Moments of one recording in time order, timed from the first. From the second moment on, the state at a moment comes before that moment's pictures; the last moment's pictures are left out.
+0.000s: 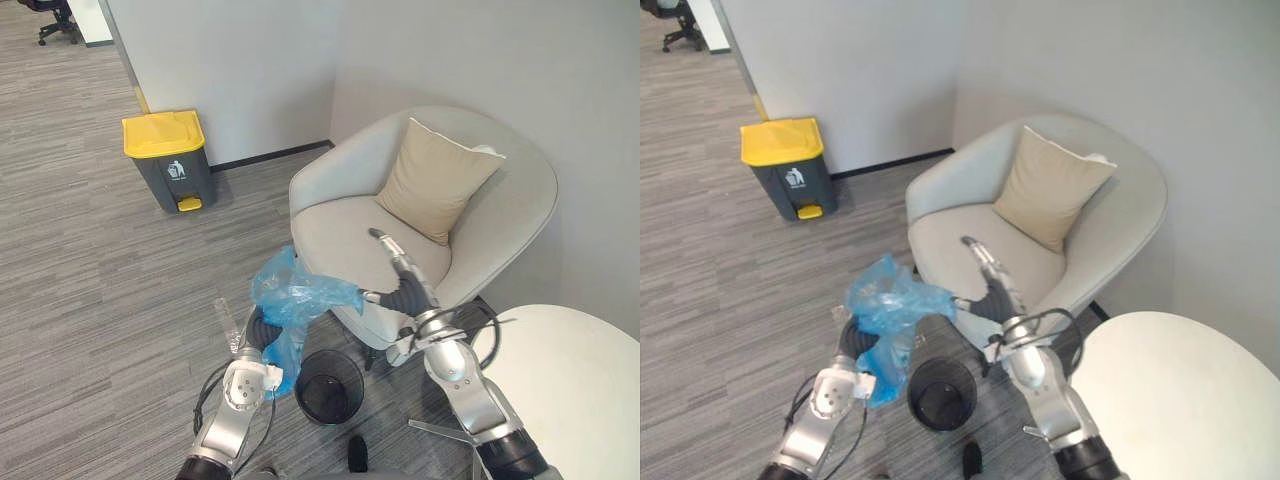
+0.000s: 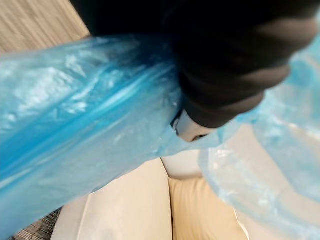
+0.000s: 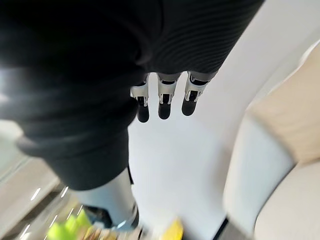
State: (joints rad) left arm 0.14 0.11 -0.16 0.16 0.22 -0.03 0.26; right arm 0.05 -0.20 0.12 -0.14 -0.44 -0.17 -0.21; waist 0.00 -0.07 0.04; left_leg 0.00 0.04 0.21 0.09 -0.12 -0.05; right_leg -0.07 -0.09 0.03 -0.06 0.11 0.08
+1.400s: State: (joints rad) left arm 0.11 -0.03 0.22 0.72 0.00 0.00 0.24; right arm 0.05 0.03 -0.15 0.77 -0.08 -0.02 -0.18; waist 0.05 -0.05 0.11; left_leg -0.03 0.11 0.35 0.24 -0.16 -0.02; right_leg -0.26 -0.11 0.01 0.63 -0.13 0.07
